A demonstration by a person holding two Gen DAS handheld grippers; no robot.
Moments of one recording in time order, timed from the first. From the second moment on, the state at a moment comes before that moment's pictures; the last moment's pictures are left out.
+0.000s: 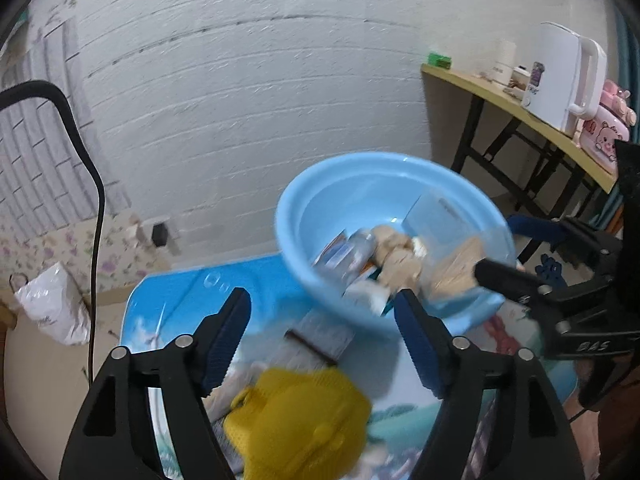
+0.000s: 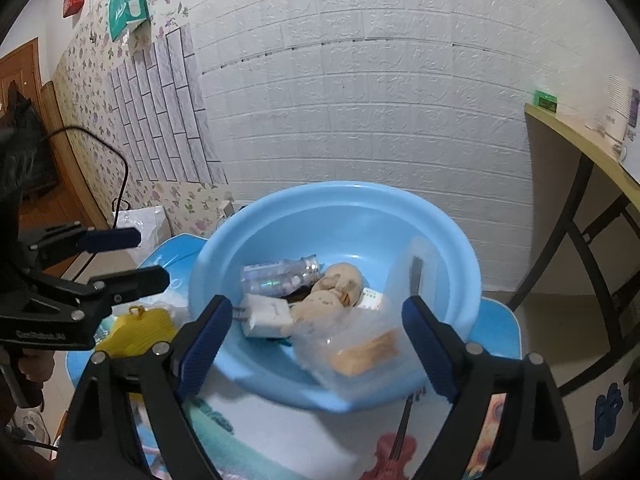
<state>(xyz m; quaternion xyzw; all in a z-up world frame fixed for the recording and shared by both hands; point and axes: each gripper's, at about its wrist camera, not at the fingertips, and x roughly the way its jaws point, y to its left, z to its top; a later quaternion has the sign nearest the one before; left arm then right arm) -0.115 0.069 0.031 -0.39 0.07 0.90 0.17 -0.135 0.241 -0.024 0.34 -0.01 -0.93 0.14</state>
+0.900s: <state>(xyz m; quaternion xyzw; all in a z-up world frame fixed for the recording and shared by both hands) -0.062 0.005 -0.008 -0.45 0.03 0.89 0.08 -0.080 0.221 -0.063 0.42 -0.03 -0.90 0.13</state>
